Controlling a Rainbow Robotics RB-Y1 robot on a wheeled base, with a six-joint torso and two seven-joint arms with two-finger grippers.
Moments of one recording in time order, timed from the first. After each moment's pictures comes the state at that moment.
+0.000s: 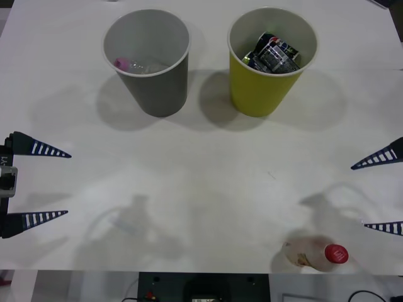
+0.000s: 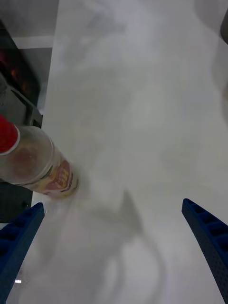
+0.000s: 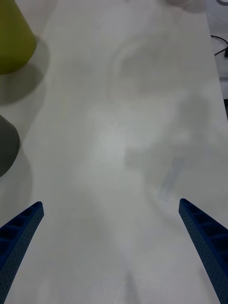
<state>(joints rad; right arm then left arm) 0.12 -1.12 -0.24 -1.84 1.29 -1.44 -0.01 0.26 1.13 0.26 -2.01 -1.31 -1.13 -0.09</state>
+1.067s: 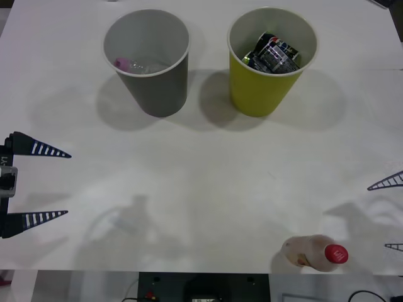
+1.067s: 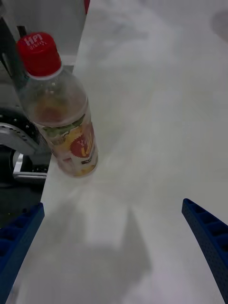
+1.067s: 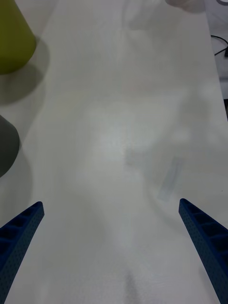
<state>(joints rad) 0.04 -1.09 -0.11 -1.37 1.15 -1.57 0.51 0.26 1.13 0.26 -2.01 -1.31 -1.13 -0.09</state>
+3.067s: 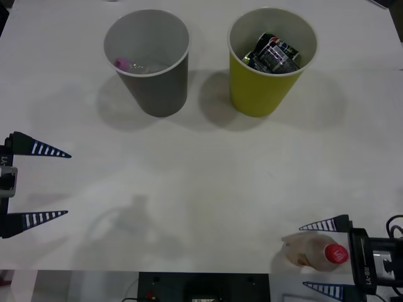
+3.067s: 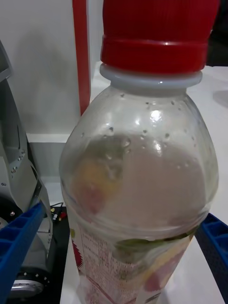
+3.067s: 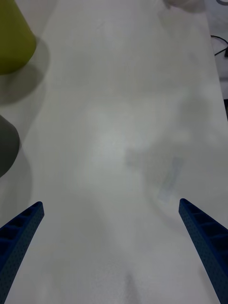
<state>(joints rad) 0.04 -0.69 0.07 -1.11 1.07 -1.57 0.89 0.26 1.13 0.26 -2.01 -1.31 -1.13 -0.09</state>
